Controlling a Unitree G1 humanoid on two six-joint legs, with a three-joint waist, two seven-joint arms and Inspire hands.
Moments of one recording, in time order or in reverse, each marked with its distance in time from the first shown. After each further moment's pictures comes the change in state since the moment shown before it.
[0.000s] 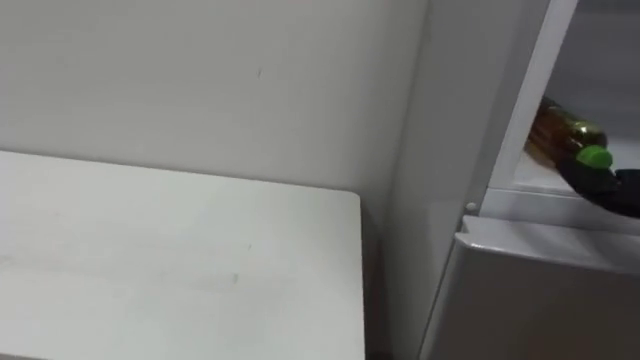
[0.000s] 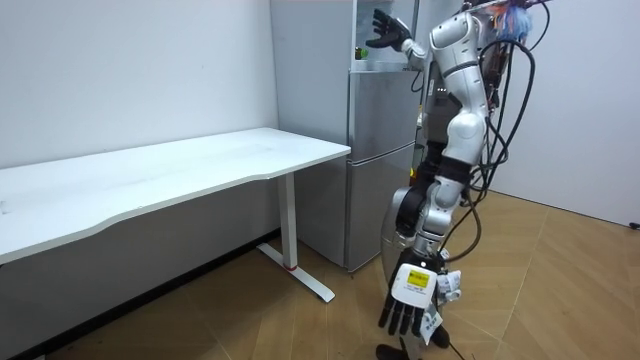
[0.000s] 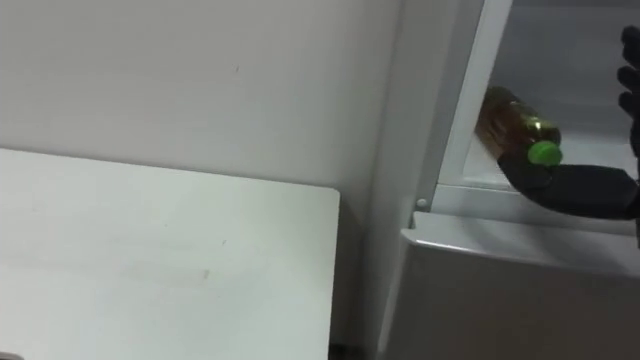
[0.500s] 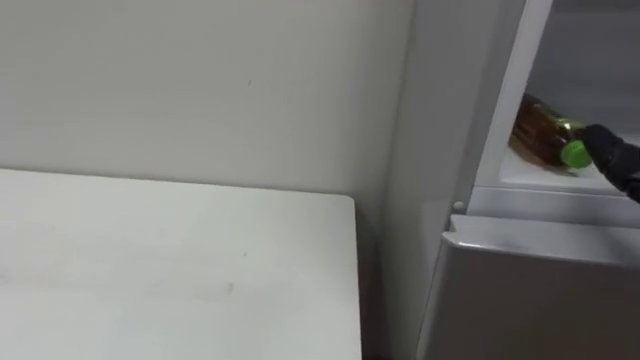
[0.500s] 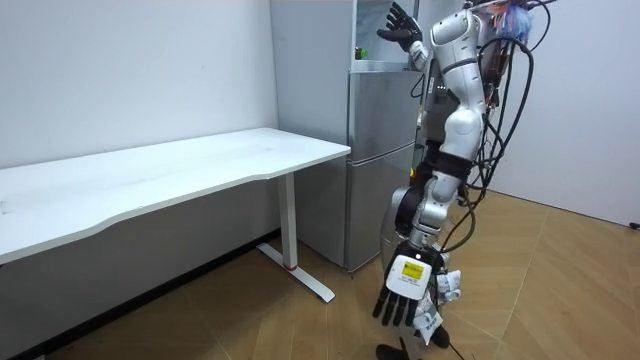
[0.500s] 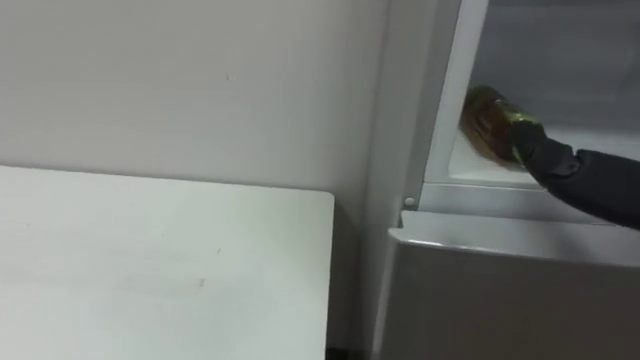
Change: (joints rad) left arm -0.007 -0.068 -0.004 0.011 0.039 -0.030 0.009; right arm 0.056 0.225 -0.034 -0.186 -0.006 -0.090 -0.042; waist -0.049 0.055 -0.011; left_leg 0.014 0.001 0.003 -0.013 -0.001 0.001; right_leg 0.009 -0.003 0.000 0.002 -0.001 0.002
